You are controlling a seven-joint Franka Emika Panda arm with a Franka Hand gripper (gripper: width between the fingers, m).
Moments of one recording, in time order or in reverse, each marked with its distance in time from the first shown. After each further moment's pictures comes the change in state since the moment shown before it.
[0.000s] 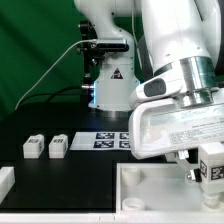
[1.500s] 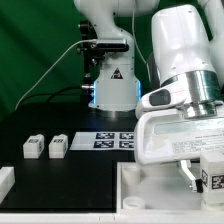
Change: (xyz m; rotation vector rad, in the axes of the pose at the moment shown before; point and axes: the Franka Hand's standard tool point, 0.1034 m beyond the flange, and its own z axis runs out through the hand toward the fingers) arm -0.008 -0.004 0.015 -0.093 0.071 0.050
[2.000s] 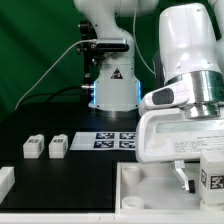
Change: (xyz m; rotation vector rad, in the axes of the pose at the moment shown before) arm -0.002 0.002 0.001 -0.020 -0.022 -0.005
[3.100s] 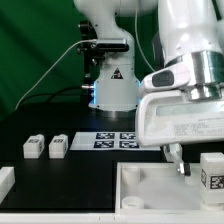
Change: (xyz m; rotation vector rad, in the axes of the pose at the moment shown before) arm 0.019 -0.001 -0.031 0.036 -0.089 0.013
